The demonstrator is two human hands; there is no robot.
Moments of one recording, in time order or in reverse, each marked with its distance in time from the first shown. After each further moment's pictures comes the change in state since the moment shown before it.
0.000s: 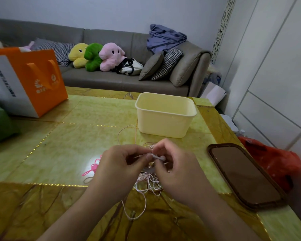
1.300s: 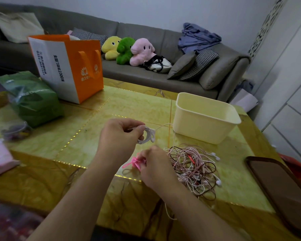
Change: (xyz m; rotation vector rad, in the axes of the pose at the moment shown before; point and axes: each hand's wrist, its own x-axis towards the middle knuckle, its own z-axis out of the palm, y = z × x) left_hand 0.033 -0.041 -0.105 -0.053 0.366 -0.172; right_hand 0.059 0.011 0.177 -0.361 -0.200 0.018
